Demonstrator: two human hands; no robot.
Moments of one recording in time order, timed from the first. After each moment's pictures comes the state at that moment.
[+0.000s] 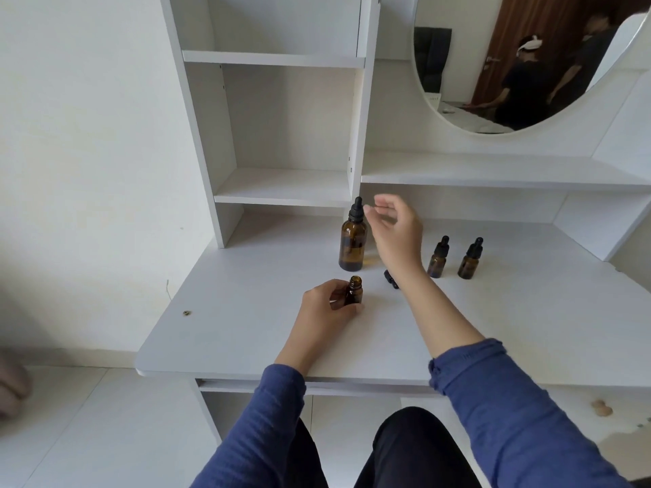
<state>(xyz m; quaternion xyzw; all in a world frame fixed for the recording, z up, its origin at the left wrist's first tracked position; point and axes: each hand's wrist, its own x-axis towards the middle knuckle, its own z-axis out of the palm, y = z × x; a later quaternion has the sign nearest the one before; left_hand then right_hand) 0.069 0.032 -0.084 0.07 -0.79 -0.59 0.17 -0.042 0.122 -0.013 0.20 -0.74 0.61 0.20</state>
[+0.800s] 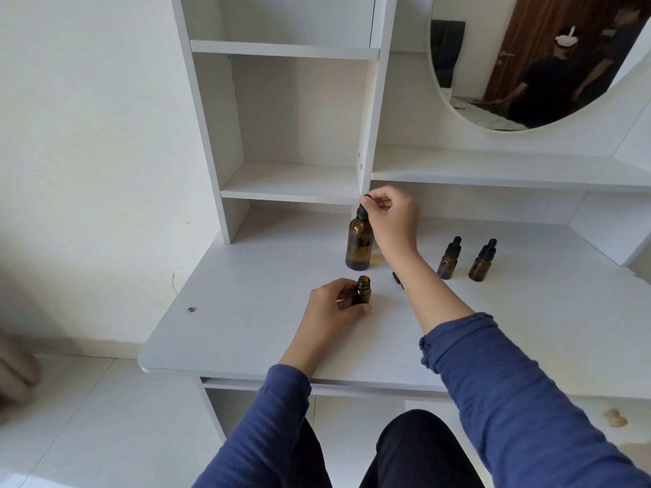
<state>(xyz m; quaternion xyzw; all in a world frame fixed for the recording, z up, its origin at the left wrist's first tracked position) 0.065 0.031 -0.085 0.07 -0.79 -0.59 0.16 -0.060 0.098 -0.005 0.20 -0.77 0.57 0.22</state>
